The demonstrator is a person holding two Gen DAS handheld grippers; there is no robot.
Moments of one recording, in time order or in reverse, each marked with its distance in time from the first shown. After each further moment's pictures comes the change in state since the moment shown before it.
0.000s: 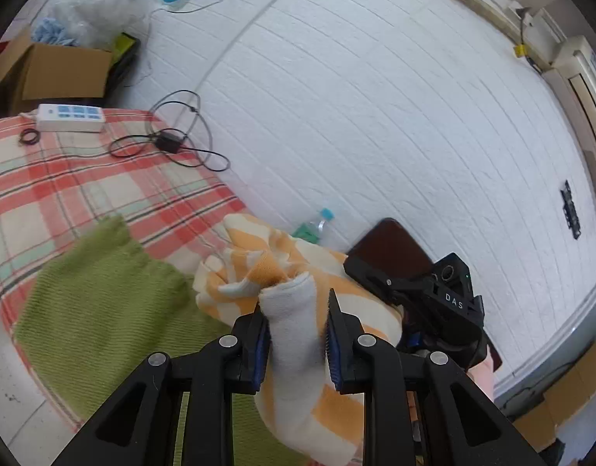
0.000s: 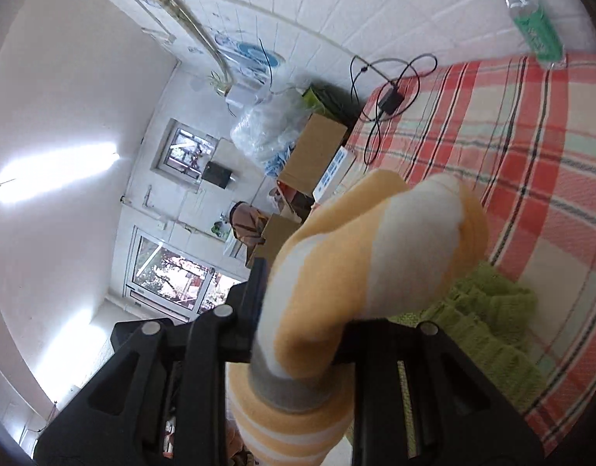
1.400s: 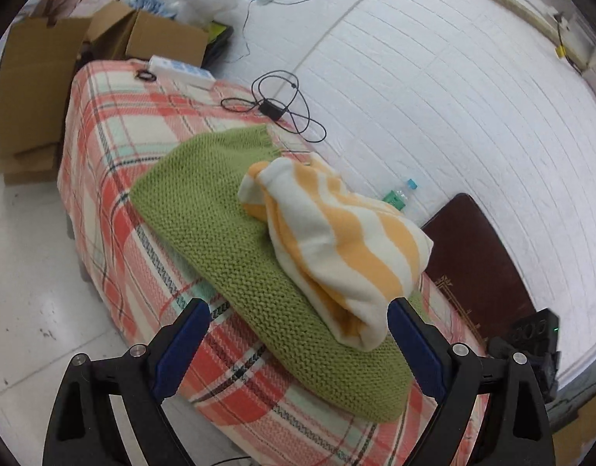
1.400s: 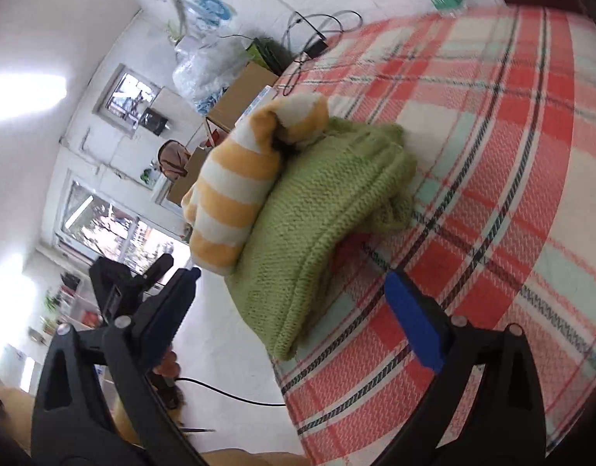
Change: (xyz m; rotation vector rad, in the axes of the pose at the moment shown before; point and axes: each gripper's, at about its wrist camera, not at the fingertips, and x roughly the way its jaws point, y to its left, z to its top) left arm -0.052 0.039 -0.132 -0.013 -0.052 0.226; right arm -0.091 -0.018 -0.152 -0.255 0.059 -0.333
